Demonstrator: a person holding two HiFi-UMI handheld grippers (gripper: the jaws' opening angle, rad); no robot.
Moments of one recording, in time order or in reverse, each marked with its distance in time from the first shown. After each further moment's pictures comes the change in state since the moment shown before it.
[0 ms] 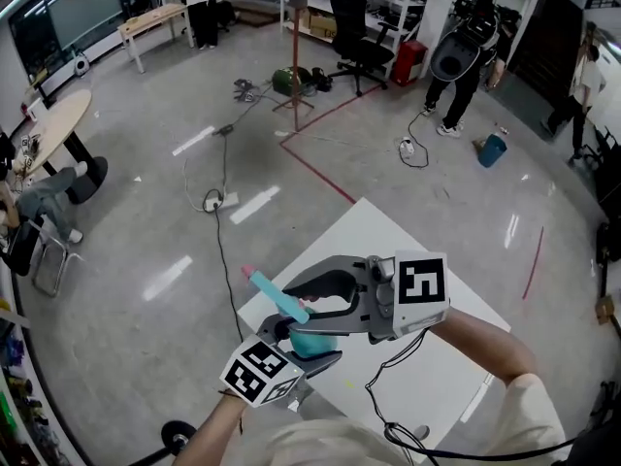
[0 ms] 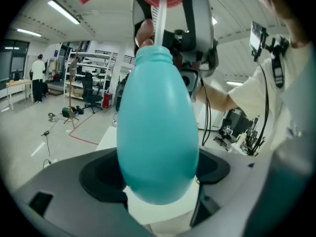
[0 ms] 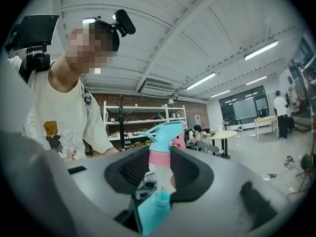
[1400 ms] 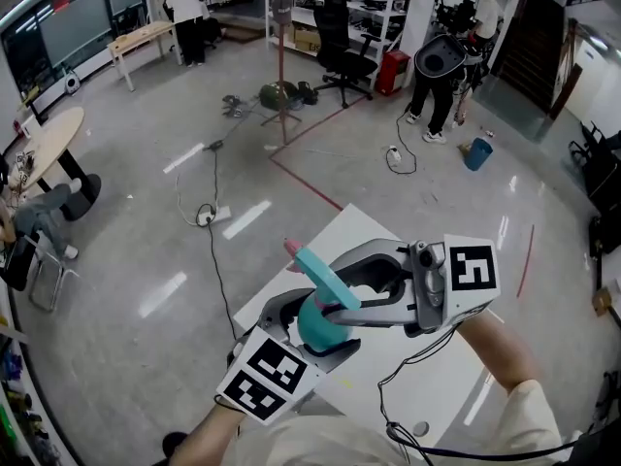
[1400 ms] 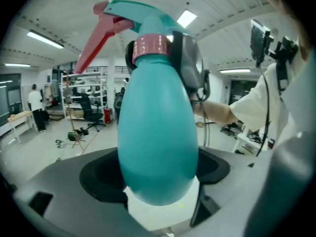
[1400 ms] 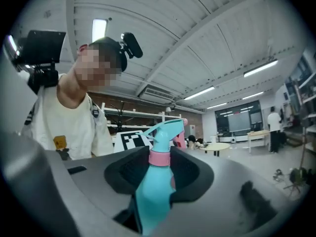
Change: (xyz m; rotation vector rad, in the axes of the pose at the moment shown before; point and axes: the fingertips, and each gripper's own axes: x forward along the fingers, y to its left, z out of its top) left arm -0.045 -0.063 0.109 0.198 -0.027 0.088; right arm -0.056 0.049 0.075 -0.081 -0.074 -0.075
